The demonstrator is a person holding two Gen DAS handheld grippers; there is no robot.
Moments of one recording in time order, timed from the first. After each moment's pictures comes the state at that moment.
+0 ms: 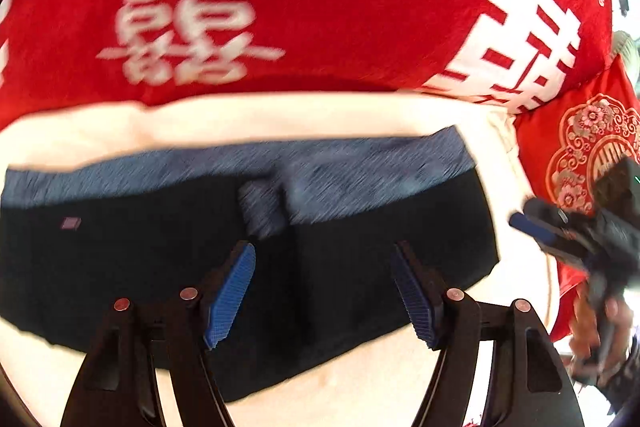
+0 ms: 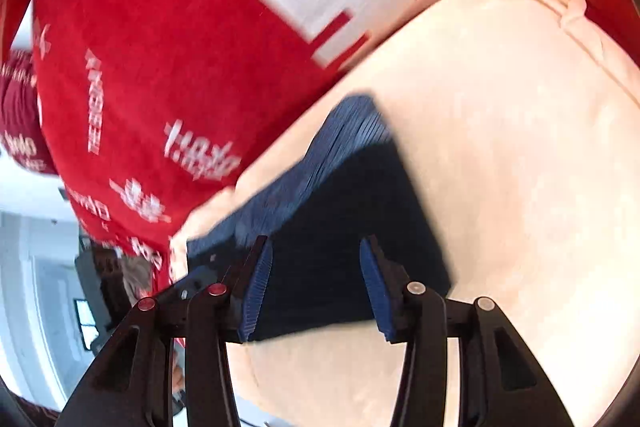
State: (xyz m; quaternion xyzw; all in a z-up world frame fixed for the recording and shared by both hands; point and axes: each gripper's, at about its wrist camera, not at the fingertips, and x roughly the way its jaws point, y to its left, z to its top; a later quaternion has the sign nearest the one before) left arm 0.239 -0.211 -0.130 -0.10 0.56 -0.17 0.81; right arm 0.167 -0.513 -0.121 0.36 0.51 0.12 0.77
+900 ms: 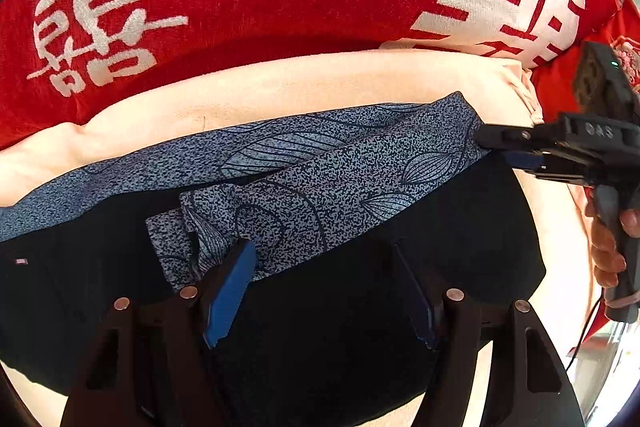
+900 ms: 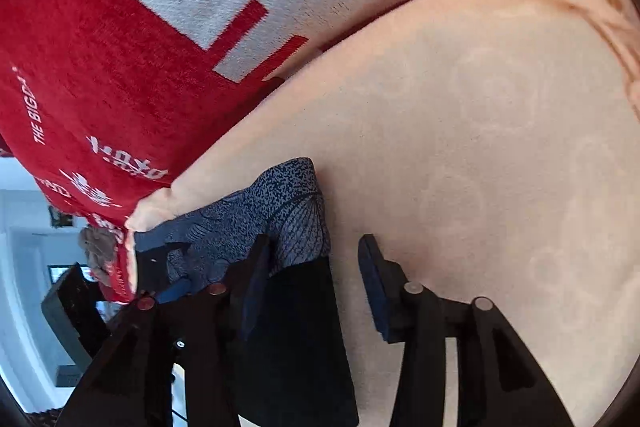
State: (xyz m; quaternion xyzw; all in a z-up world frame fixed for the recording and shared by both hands) left arm 0.253 -0.267 -0.184 -0.04 0.56 -0.16 0.81; right arm 0.247 -0.530 -0.171 0.27 0.59 0.12 0.75
